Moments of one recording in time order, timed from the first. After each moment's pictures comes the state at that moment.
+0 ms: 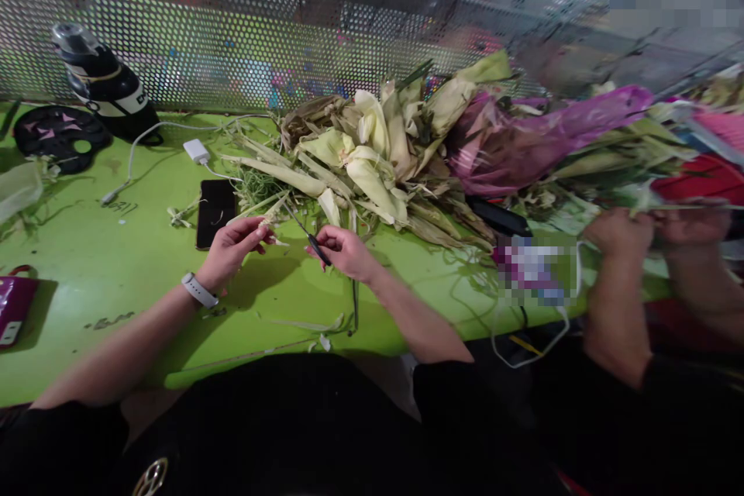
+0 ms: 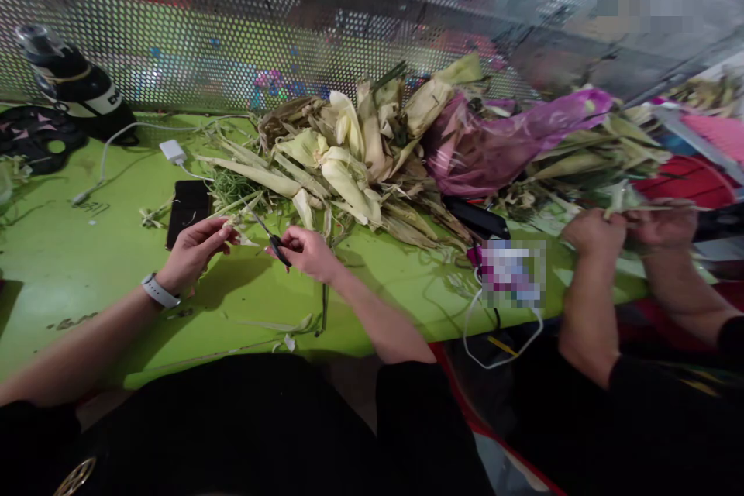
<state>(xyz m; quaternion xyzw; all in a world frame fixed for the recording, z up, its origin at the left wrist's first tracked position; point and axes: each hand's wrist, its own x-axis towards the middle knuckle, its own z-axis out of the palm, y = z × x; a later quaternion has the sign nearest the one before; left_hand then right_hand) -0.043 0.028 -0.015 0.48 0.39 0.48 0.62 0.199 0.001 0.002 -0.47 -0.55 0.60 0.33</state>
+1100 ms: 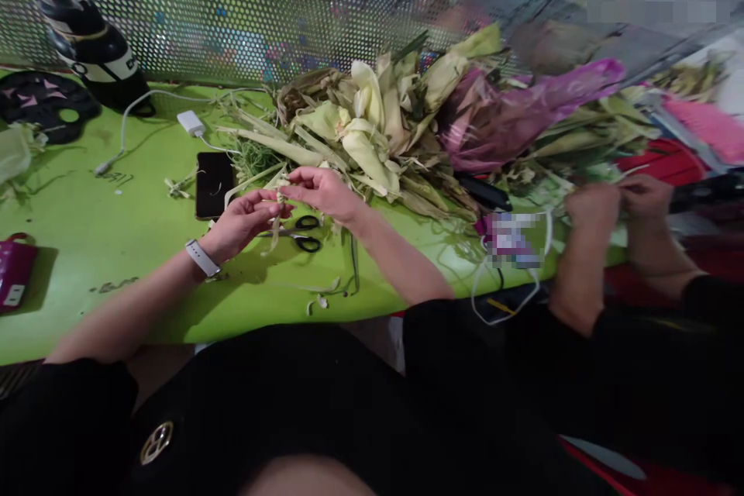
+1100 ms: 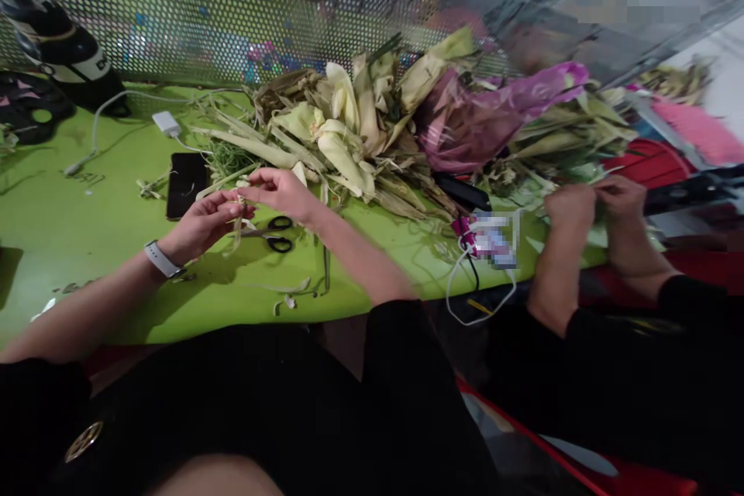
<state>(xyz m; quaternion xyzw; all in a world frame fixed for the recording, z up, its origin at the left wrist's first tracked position) -0.036 0.017 -0.004 0.40 0.30 0.40 0.76 0.166 0.027 0.050 -0.45 -0.63 0.54 0.33</state>
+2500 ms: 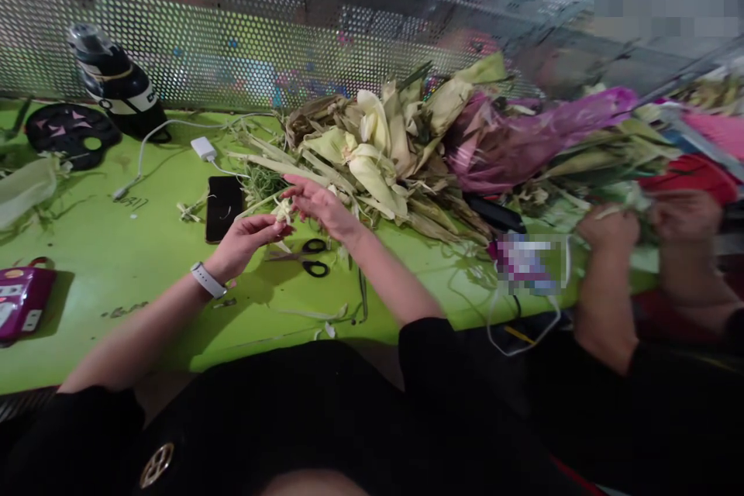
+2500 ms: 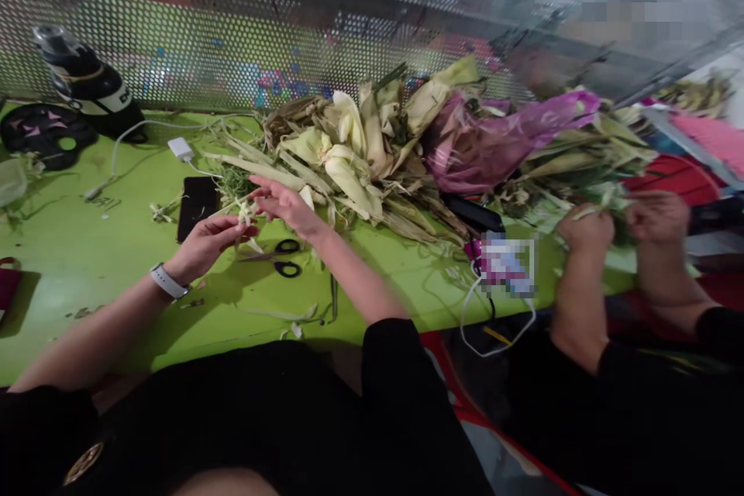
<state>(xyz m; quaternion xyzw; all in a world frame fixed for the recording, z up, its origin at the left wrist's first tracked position) -0.041 0.025 0.003 0.43 0.36 0.42 0.71 0.165 0.064 0.013 -0.34 -0.54 0.64 0.42</state>
